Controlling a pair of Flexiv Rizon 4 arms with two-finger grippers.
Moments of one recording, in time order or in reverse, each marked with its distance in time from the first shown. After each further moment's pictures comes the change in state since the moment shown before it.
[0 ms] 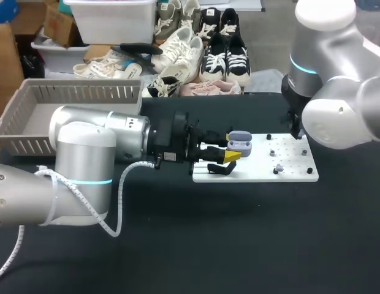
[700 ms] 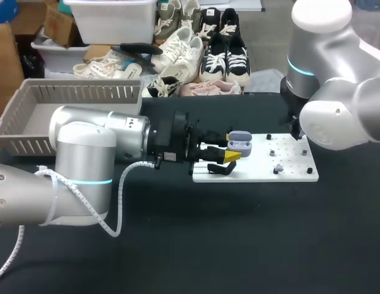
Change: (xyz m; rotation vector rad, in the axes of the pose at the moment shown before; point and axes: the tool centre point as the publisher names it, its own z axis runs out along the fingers) left arm 0.000 0.000 0.000 0.000 0.000 0.000; right arm 0.000 0.000 0.005 0.011 0.008 -0.005
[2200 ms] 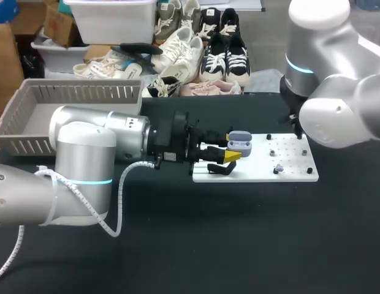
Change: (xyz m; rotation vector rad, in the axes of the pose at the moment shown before) left arm 0.000 0.000 0.000 0.000 0.000 0.000; right arm 0.005 0.001 -0.012 0.013 0.009 0.004
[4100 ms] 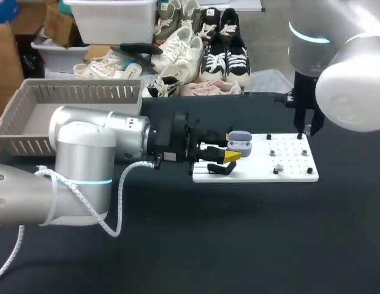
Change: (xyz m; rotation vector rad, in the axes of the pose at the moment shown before) left arm 0.000 0.000 0.000 0.000 0.000 0.000; right arm 0.068 0.042 -0.127 -0.022 0.058 0.580
